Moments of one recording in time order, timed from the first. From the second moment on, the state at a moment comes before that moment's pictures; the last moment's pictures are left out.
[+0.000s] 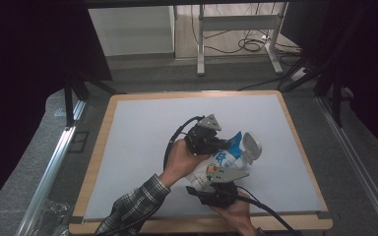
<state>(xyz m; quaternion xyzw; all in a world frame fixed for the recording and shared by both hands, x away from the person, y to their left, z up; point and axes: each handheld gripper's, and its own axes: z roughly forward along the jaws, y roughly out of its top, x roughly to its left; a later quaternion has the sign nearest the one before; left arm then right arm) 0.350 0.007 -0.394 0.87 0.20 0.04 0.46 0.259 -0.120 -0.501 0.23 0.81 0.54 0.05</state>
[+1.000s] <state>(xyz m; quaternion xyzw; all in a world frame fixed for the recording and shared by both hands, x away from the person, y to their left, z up) 0.359 0.002 -0.391 0.88 0.20 0.03 0.43 0.259 -0.120 -0.495 0.23 0.81 0.54 0.05</state>
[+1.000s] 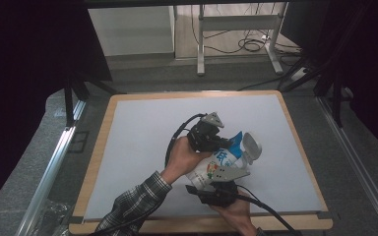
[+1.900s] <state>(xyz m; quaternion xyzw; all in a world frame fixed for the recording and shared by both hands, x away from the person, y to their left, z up) 0.363 -0.003 -0.388 0.89 0.21 0.02 0.41 0.260 -0.120 -0.492 0.23 0.80 0.55 0.05</state>
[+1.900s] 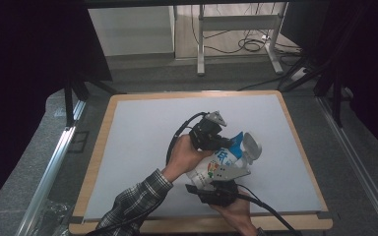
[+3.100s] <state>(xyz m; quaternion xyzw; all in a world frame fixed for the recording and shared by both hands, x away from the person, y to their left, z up) 0.369 -0.008 -0.387 0.89 0.21 0.01 0.40 0.261 -0.120 -0.489 0.24 0.80 0.55 0.04</state>
